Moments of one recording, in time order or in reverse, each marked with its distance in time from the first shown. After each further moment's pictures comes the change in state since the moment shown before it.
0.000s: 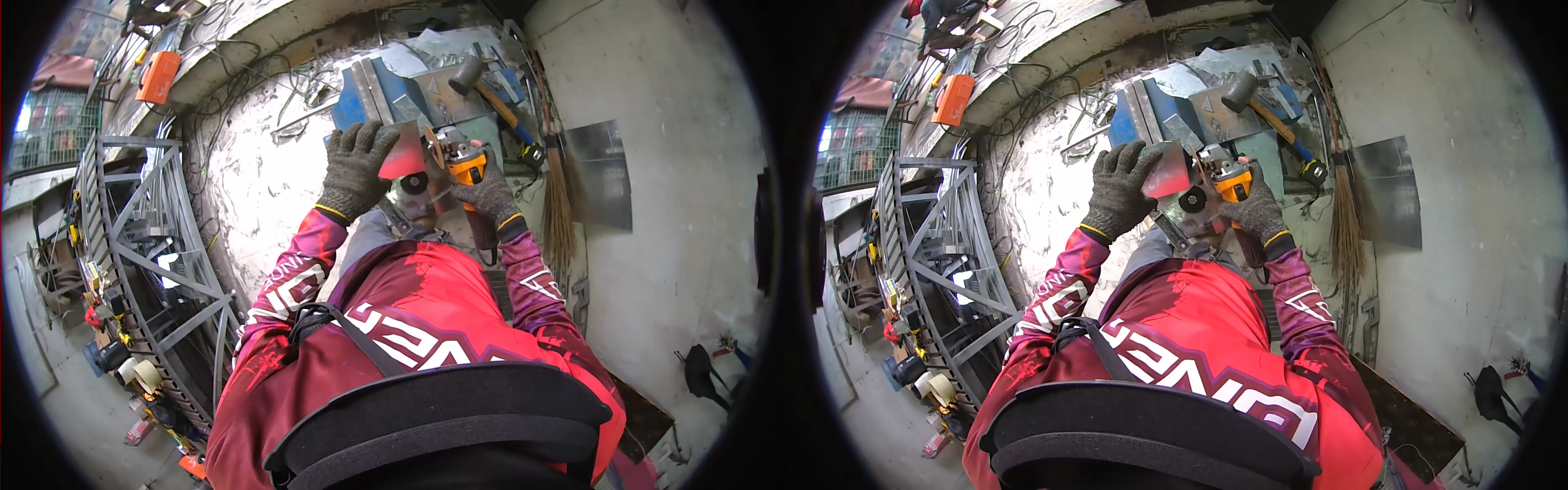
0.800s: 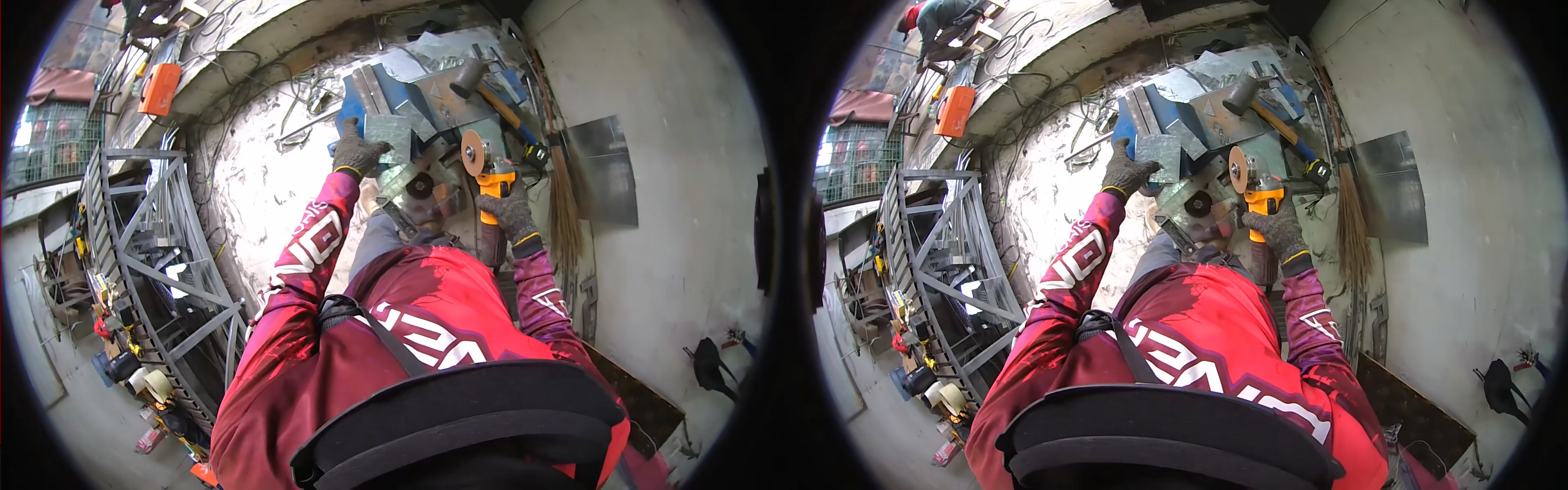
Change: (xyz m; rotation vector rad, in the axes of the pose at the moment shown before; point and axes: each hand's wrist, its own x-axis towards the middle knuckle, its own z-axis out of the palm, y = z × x) left_hand 0.042 -0.062 0.077 -0.522 -0.202 -0.855; right_hand -0.032 0.021 -0.012 0.412 0.142 0.126
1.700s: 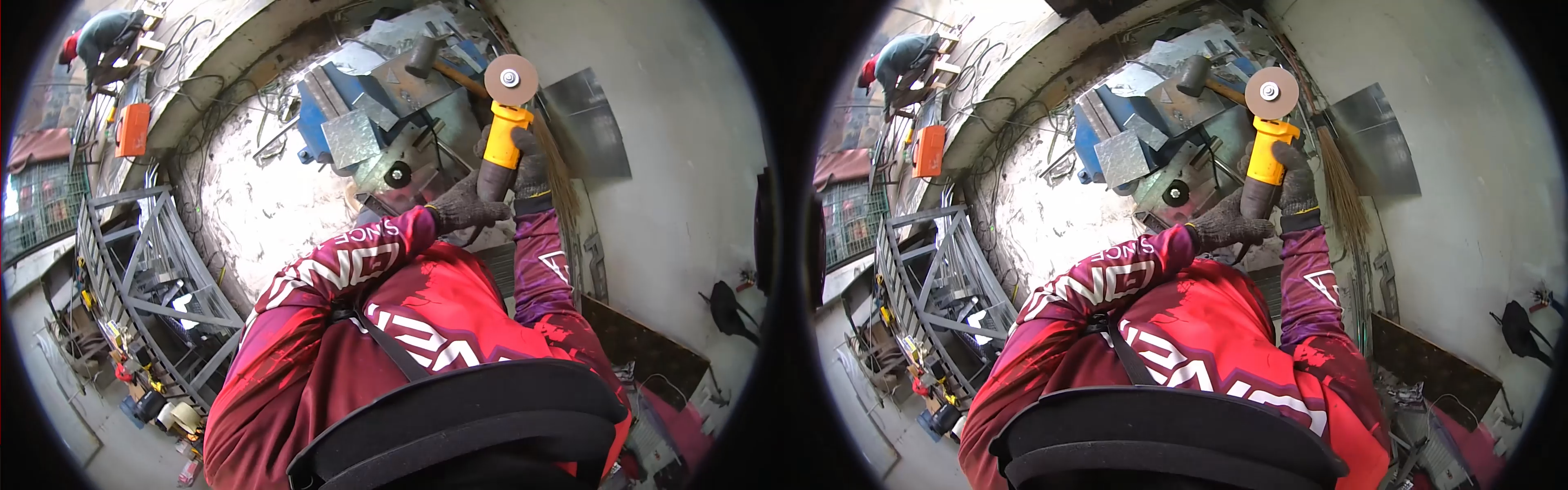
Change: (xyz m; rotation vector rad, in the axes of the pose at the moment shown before) left_hand -0.151 0.110 0.136 -0.579 -1.049 0.460; right_hand 0.020 -0.032 -0.054 0.711 -0.110 -0.035
